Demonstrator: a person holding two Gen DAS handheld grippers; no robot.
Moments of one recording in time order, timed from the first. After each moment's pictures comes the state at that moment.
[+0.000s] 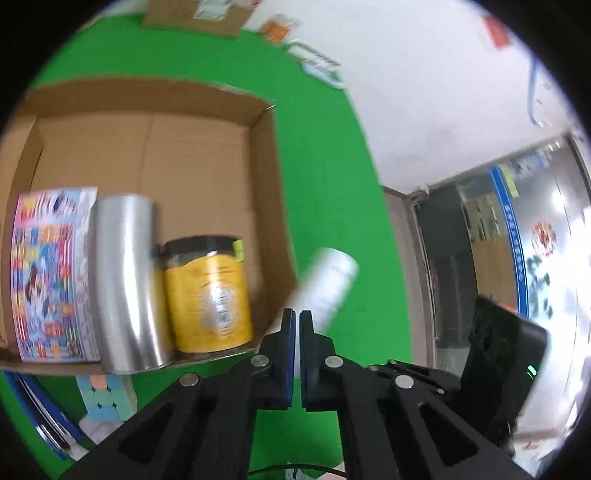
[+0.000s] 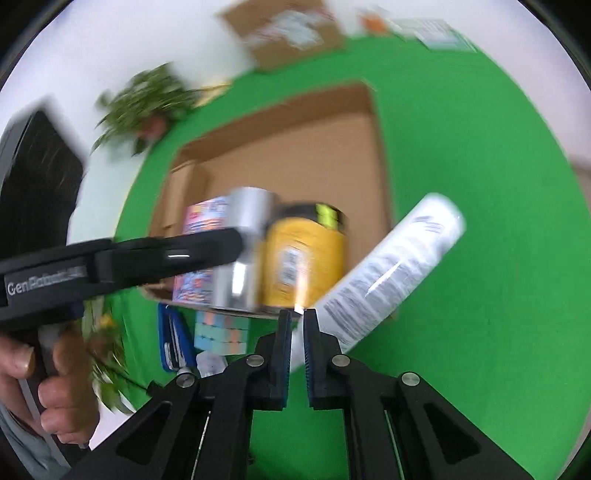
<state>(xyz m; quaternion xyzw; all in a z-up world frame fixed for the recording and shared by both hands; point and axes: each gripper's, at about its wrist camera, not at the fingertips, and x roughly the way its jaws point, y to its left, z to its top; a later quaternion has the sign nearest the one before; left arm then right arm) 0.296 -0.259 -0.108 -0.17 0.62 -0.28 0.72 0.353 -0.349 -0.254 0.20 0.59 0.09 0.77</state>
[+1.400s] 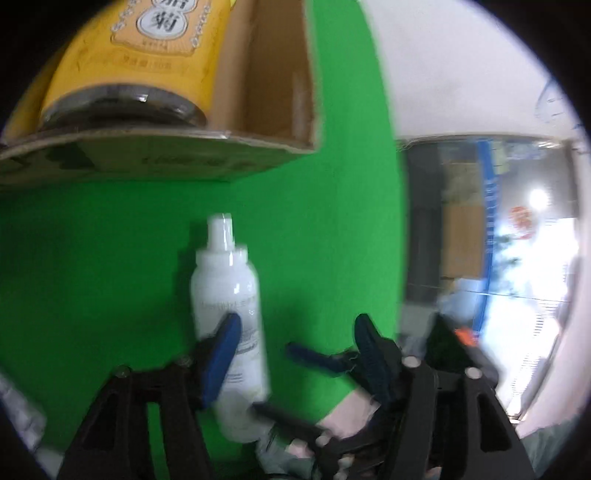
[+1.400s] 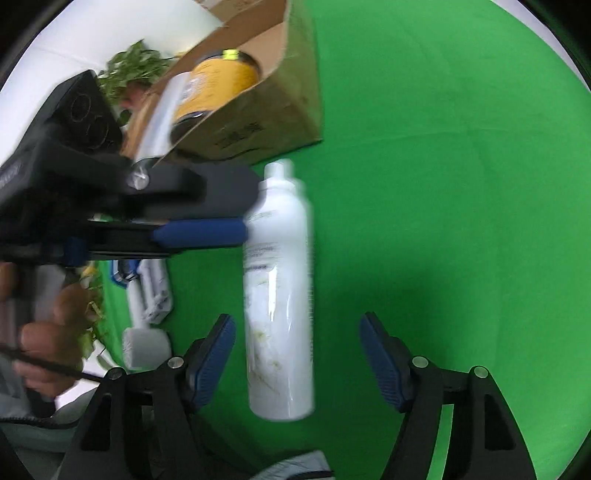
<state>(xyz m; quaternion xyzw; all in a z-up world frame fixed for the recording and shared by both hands) 0.209 -0.306 -0.224 -0.23 0.69 -0.34 0.59 0.180 -0.407 -0.374 0.22 0.63 0.13 0.74</state>
